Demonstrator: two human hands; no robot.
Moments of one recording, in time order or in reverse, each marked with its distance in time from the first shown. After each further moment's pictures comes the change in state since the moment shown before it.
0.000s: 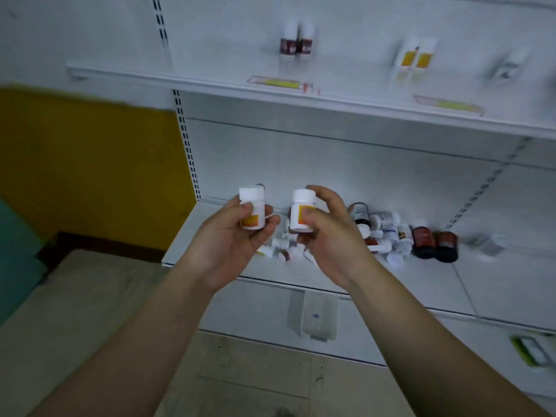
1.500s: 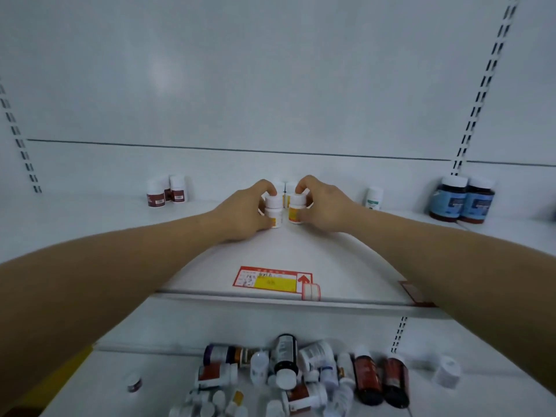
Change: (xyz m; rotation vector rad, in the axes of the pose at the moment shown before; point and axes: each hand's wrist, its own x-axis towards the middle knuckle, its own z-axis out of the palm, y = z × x) left_hand 0.278 0.021 0.267 1.745 -0.189 0.519; right_hand 0.196 -0.279 -0.198 -1.450 0.080 -0.366
